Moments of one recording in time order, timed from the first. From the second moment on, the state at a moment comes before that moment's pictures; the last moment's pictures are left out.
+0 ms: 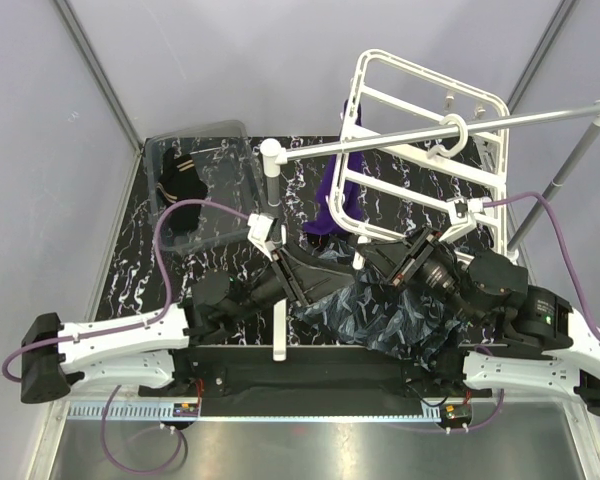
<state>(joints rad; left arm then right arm) -1.23 1.02 0.69 0.71 0.02 -1.06 1.25 0.72 1.16 -0.50 0.54 0.93</state>
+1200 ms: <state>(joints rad) -0.90 0.59 0.74 -0.49 -0.60 -0.54 1.25 0.69 1.16 -0.57 0.54 0.93</state>
